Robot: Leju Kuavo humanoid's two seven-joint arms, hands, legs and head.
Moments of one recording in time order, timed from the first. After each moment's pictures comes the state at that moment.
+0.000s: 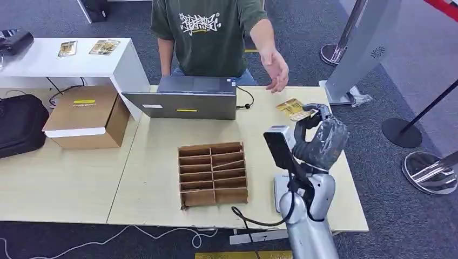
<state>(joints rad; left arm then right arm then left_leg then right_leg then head) -0.05 -0.16 1.44 -0.43 -1.31 -0.38 -0.14 -0.30 0.25 0.11 -1.46 1.10 -0.69 -0.03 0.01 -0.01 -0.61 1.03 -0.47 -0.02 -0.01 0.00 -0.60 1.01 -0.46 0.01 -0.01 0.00</state>
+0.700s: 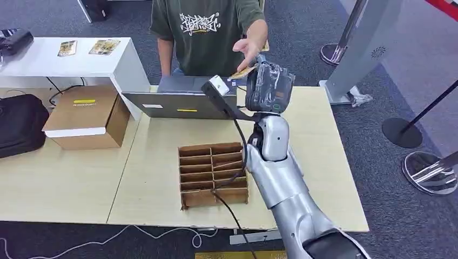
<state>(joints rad) -0.06 -0.10 1.32 -0.32 -1.31 -0.35 -0.12 -0.76 0.31 0.18 -0.88 1.40 -0.69 0.18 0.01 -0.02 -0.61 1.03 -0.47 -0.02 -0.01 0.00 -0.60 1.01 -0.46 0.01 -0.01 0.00</state>
